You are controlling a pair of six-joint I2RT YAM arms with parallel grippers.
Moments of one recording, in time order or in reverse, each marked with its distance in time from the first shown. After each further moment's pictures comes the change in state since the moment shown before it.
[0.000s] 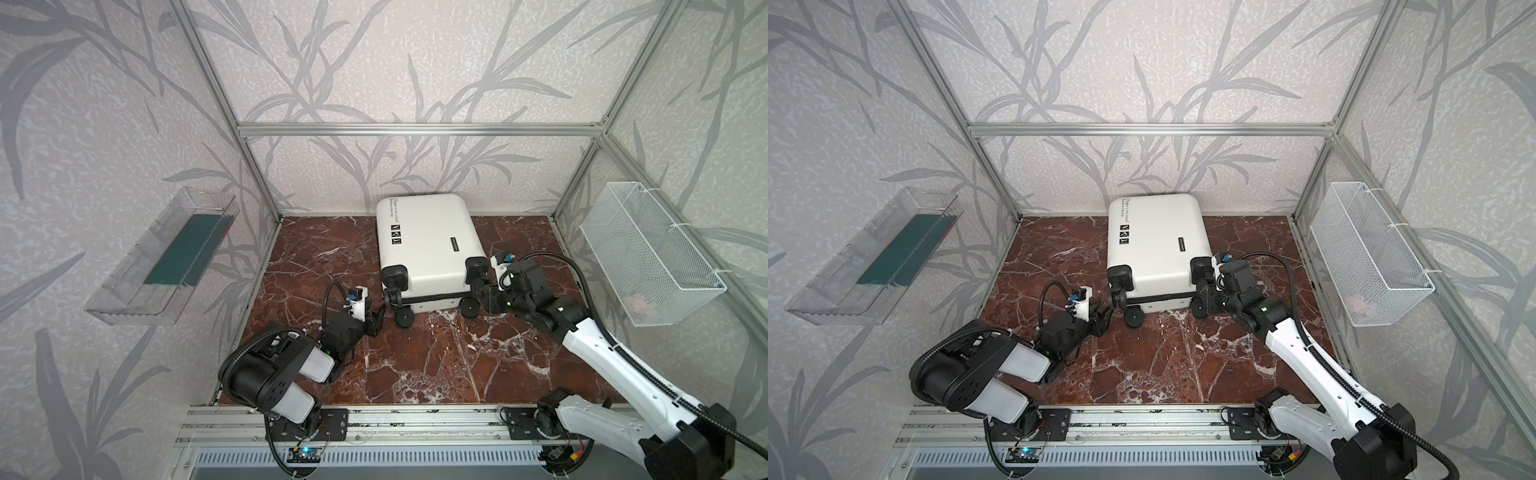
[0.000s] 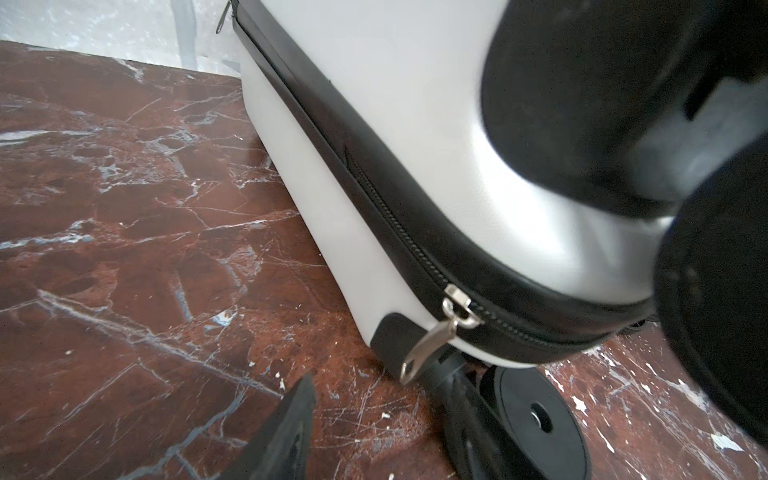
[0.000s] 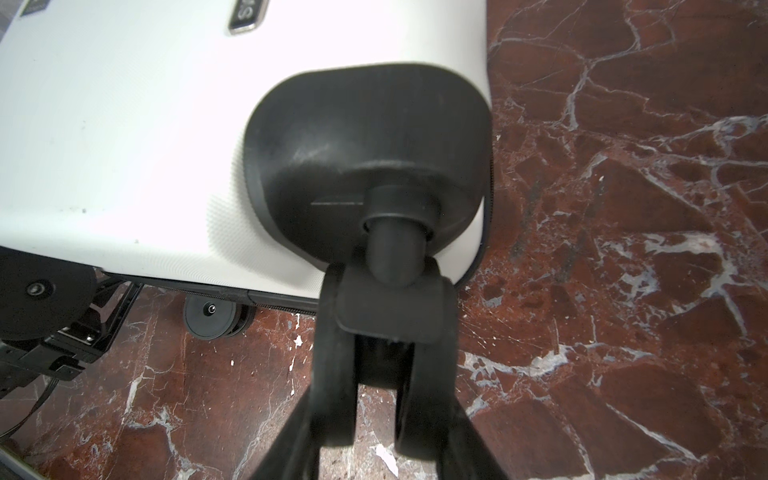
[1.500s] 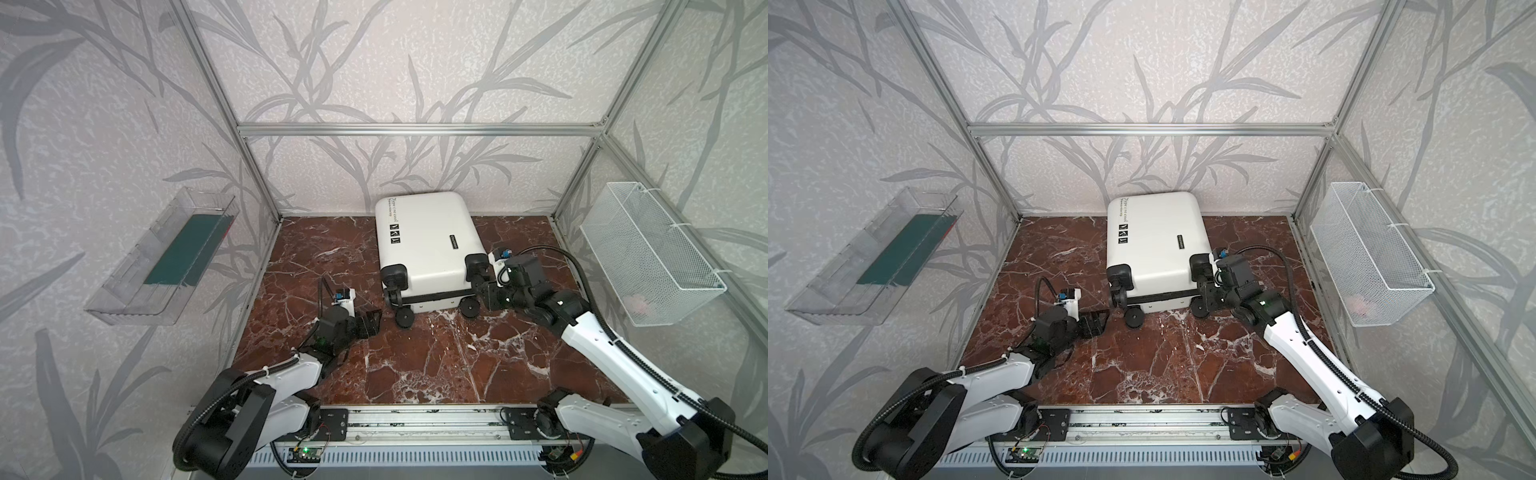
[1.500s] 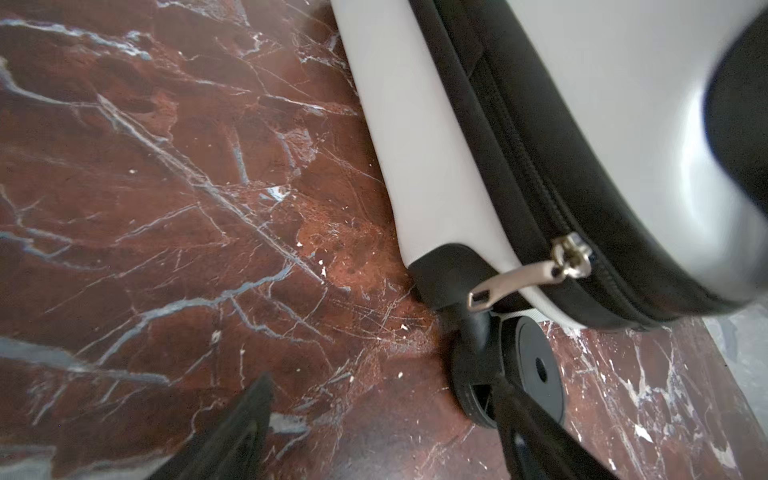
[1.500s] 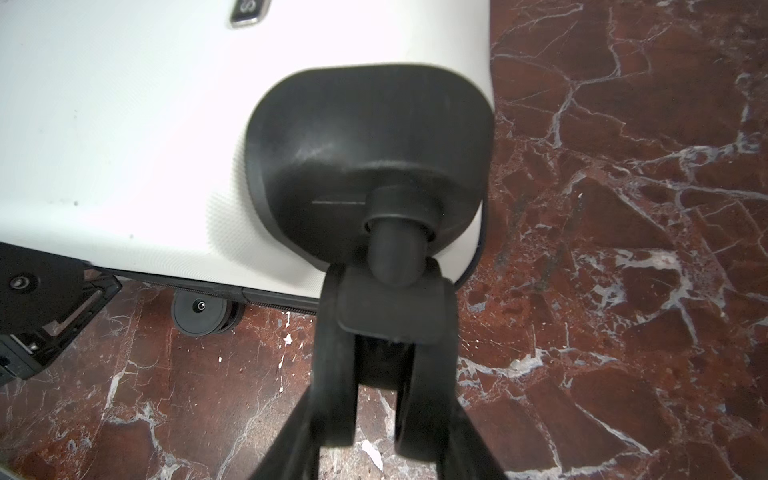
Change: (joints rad) left arm 0.058 -0.377 0.035 -0.650 0.048 -0.250; right arm 0.015 0.039 0.081 -0.065 0.032 -0.048
